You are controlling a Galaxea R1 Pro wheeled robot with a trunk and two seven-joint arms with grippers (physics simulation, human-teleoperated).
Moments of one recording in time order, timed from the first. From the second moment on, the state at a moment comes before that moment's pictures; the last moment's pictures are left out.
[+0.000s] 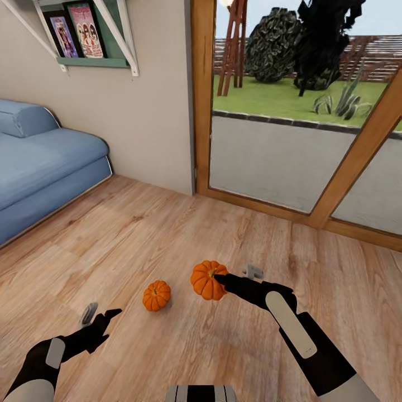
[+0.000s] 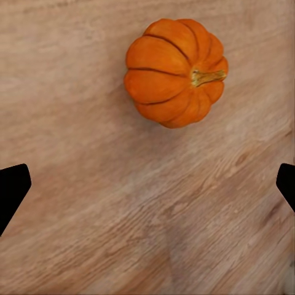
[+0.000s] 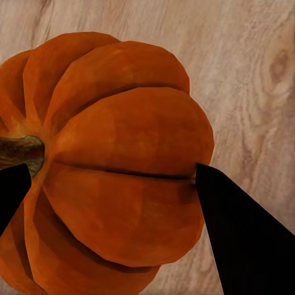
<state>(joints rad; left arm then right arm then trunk) -0.56 0.07 0.90 -0.66 0.13 0.79 -0.47 -0.50 -0.10 0.38 -1.41 -1.03 0.67 -0.41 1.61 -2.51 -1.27</state>
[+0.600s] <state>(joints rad) -0.56 0.07 0.90 -0.66 0.12 0.79 -0.48 -0.50 -0.10 0.38 -1.41 -1.03 0.67 -0.41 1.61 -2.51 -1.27</state>
